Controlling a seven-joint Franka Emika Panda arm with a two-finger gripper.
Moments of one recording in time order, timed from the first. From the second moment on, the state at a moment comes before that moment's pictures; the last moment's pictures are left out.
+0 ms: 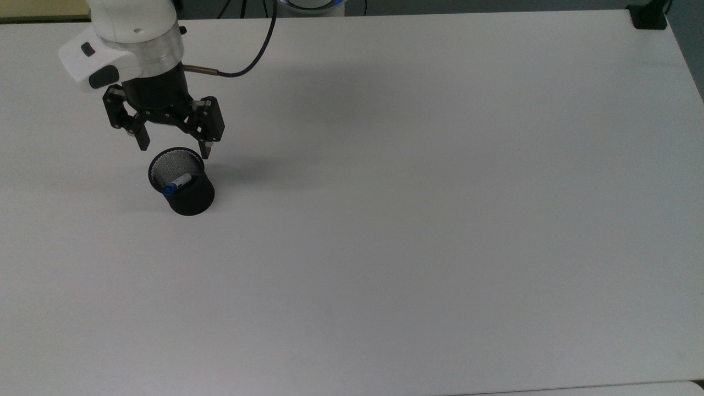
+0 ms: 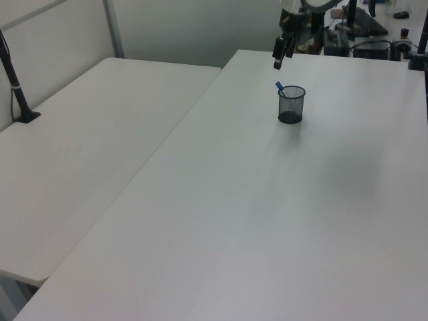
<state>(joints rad) -0.18 0.32 -0.01 -1.53 -0.03 2.06 -0.09</state>
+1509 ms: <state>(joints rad) -0.17 0.46 -0.05 -1.53 -0.05 2.22 -0.20</state>
